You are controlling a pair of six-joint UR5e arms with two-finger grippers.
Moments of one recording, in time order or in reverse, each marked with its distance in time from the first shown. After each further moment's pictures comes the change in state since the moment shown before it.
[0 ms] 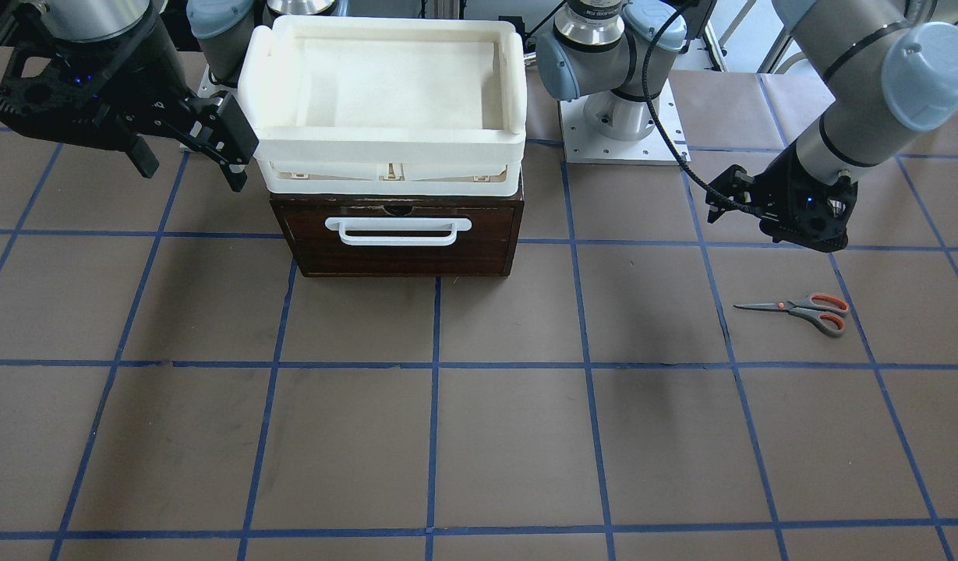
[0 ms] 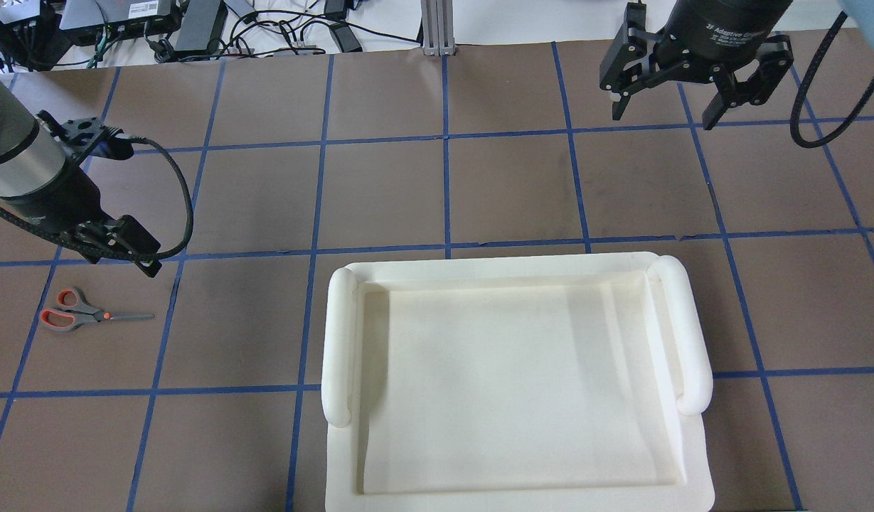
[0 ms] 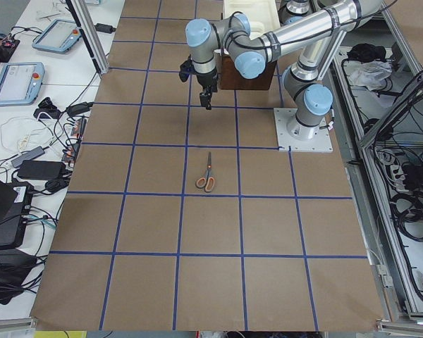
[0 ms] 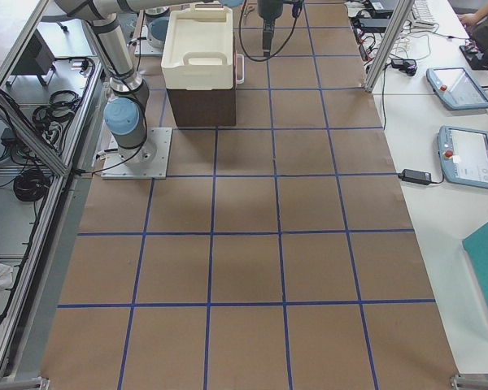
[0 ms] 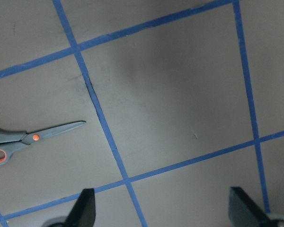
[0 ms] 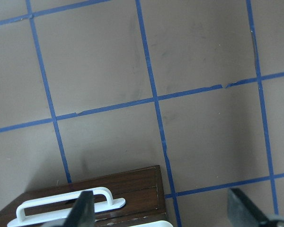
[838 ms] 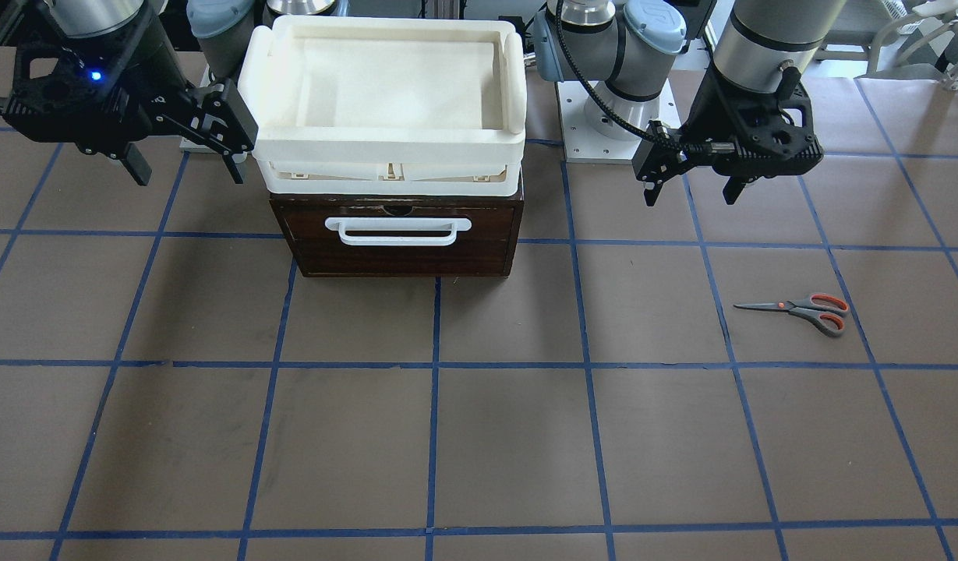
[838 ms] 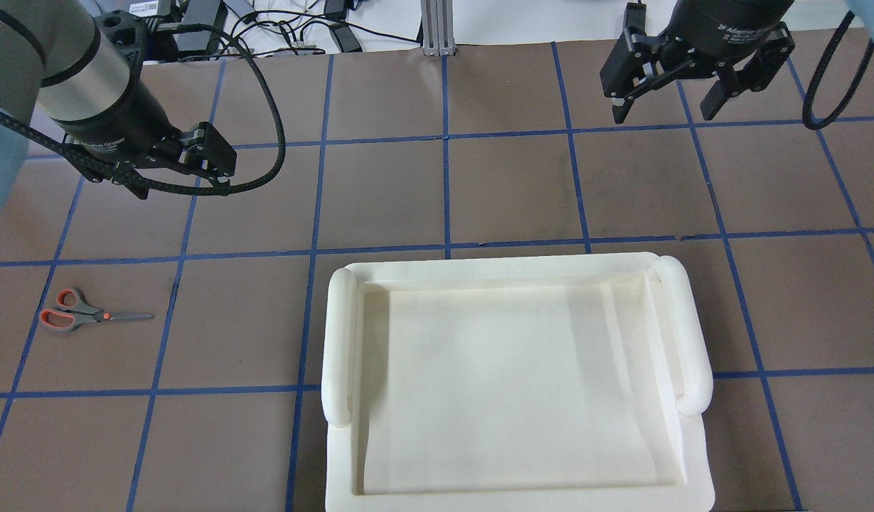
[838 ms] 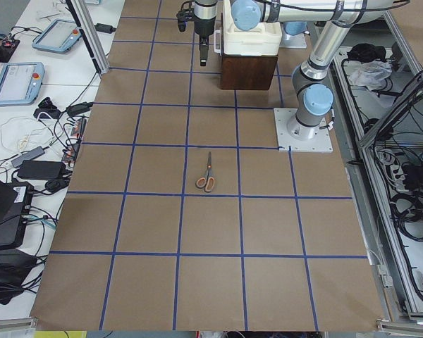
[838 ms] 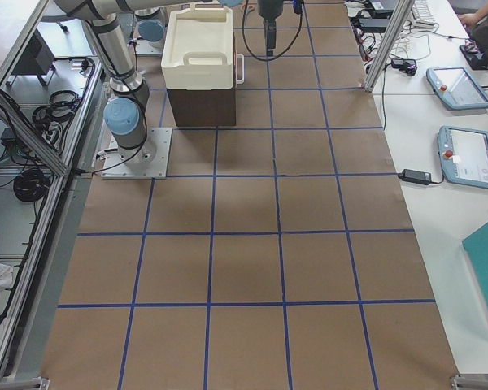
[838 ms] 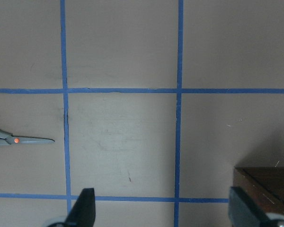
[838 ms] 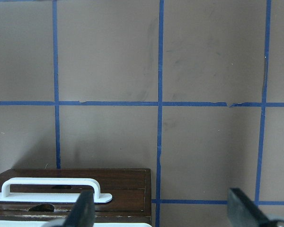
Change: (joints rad) left arm -0.321 0.069 0.187 -0.012 -0.016 -0.663; right arm -0.013 -0.004 -0.001 -0.009 0.009 -0.284
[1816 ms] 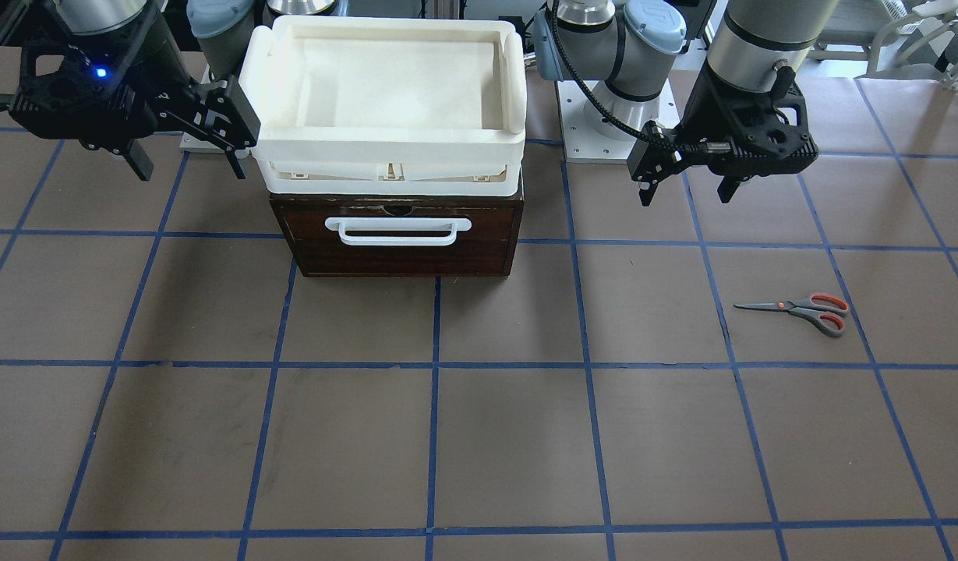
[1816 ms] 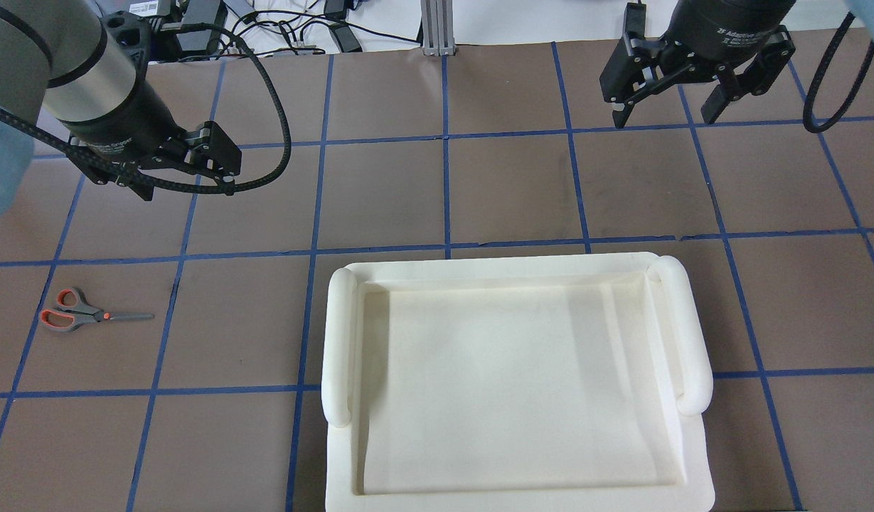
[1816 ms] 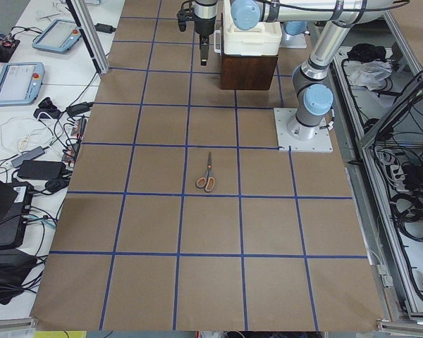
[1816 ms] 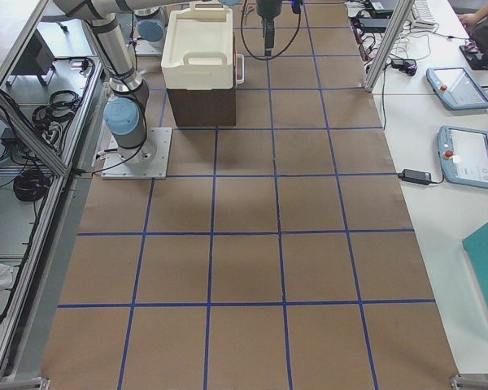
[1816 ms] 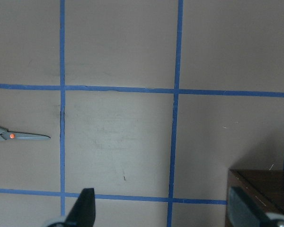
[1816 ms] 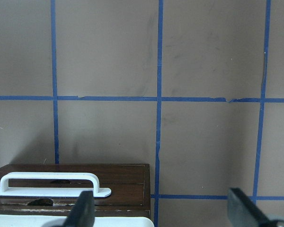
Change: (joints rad) left arm -0.021 0.003 0.003 0.000 -0.004 -0.071; right arm 0.006 -0.004 0.000 0.017 -0.008 0.001
